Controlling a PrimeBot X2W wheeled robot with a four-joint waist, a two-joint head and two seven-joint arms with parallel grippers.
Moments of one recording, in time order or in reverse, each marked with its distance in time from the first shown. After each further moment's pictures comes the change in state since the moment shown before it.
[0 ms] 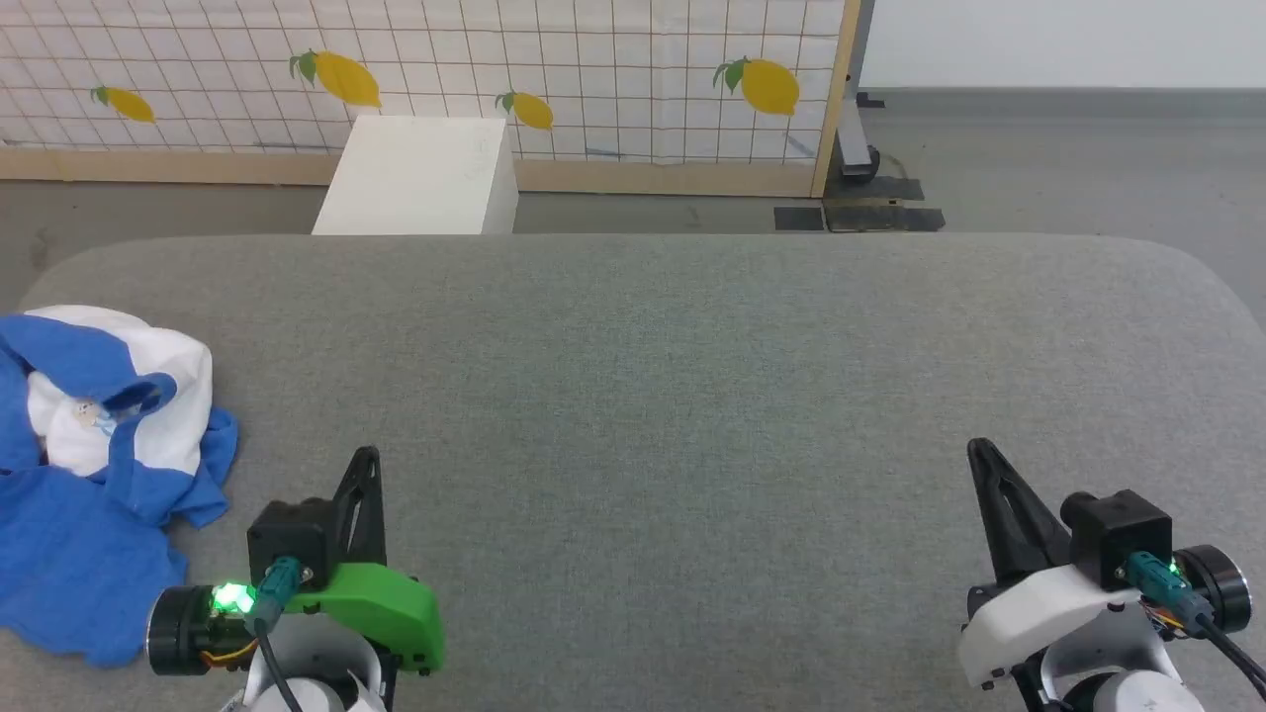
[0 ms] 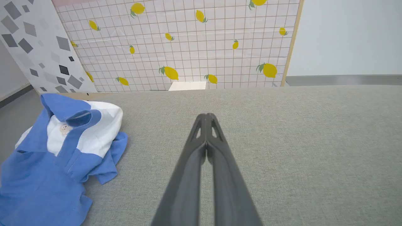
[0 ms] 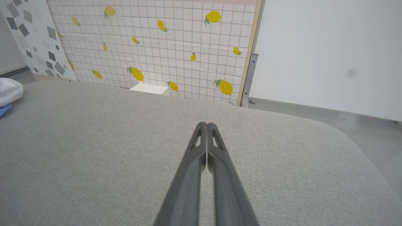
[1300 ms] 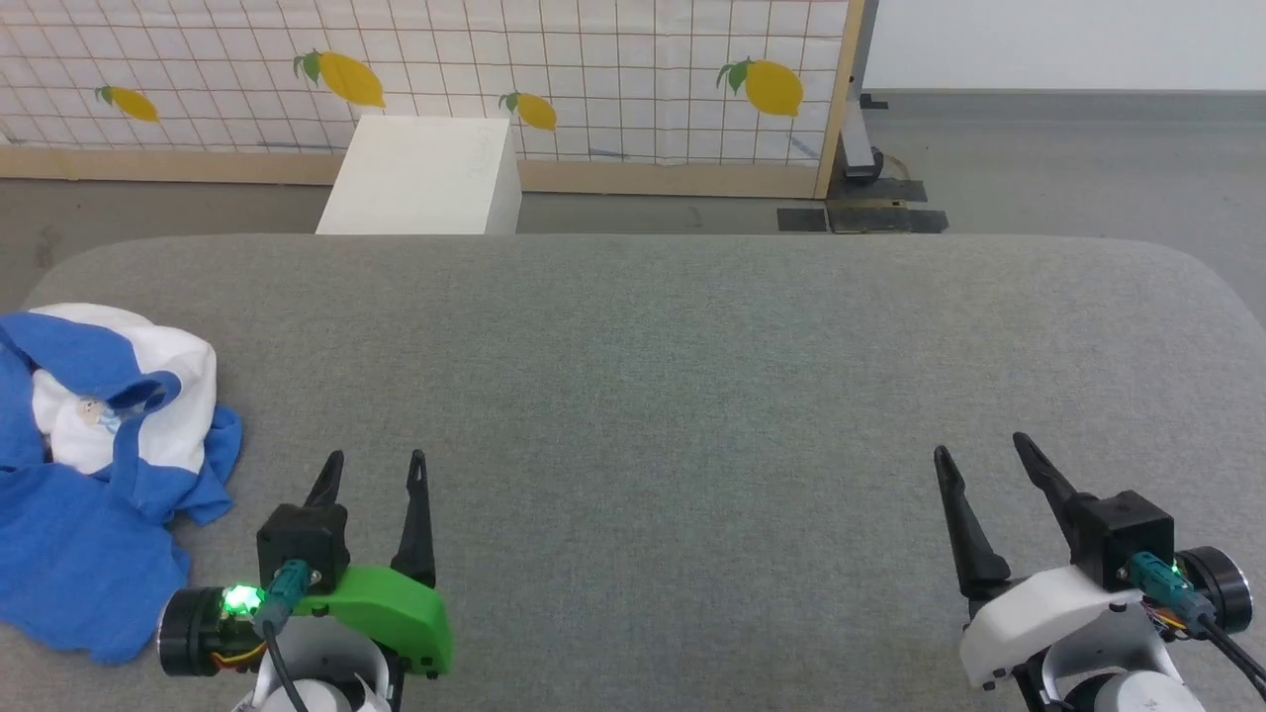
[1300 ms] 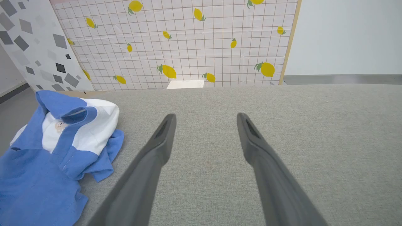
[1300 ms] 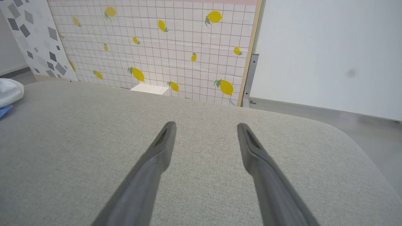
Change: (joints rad) left arm -0.001 0.000 -0.013 0.016 -0.009 0.000 -0.010; right arm 0.000 0.000 -0.002 0.003 0.004 0.000 -0.002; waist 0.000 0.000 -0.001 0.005
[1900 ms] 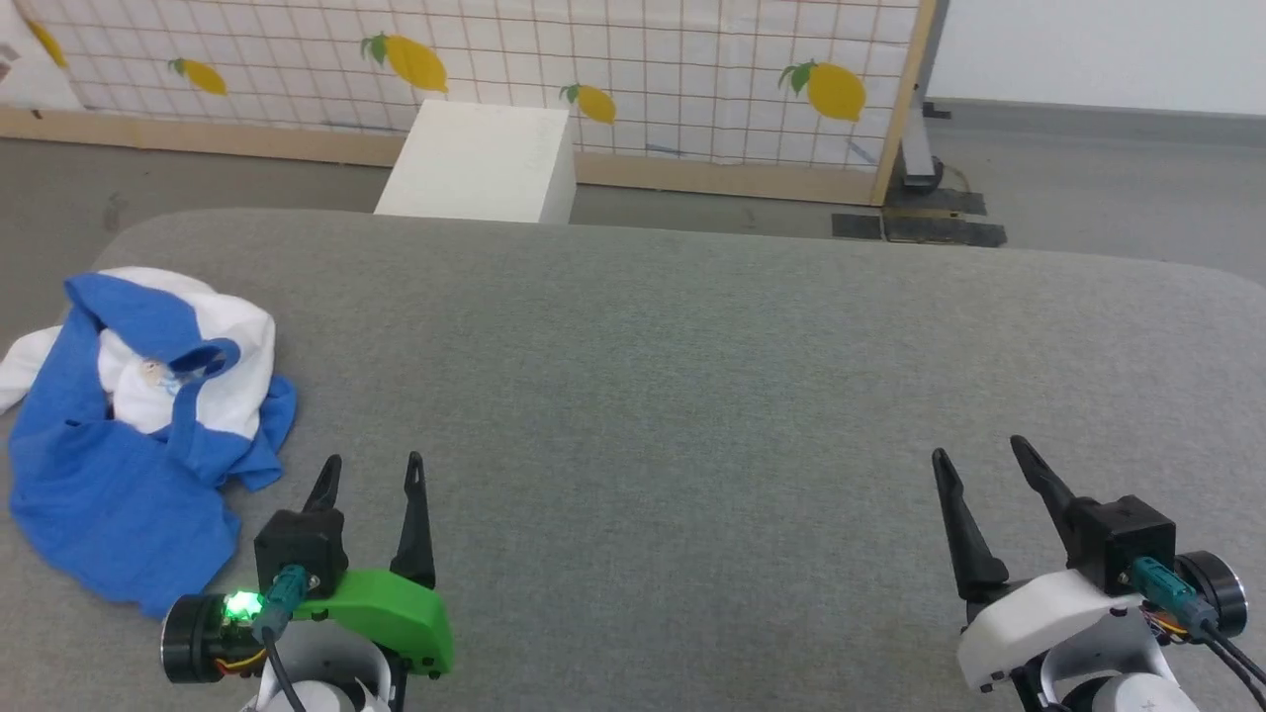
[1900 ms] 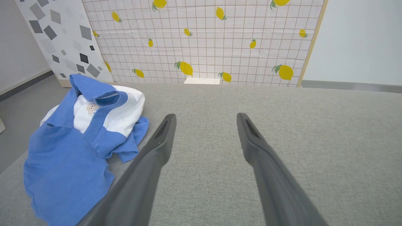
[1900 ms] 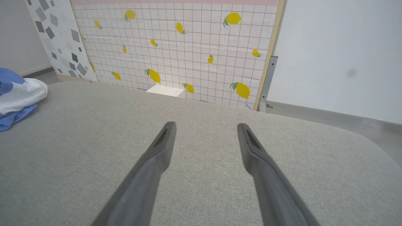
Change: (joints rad) left arm -0.005 0.003 -0.010 0.034 -0.026 0.027 -0.035; right arm 0.000 0.000 0.002 0.018 0.020 0.000 -0.025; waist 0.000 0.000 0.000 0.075
